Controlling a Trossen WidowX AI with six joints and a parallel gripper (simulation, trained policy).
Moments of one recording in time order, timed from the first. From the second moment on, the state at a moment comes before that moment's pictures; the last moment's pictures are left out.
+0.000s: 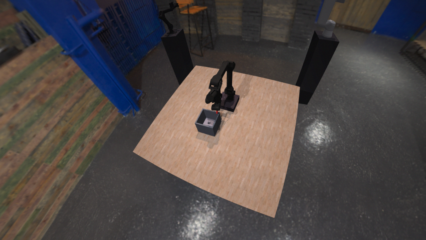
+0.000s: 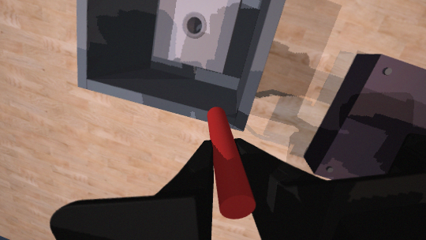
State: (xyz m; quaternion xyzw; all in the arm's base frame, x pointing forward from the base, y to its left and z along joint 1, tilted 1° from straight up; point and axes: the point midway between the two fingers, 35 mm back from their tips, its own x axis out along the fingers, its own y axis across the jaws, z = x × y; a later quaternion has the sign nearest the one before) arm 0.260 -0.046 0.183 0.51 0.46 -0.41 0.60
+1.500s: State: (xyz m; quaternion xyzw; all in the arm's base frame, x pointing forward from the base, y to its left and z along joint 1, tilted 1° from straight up) arm 0.309 -0.120 0.100 0.49 0.49 -0.41 0.59
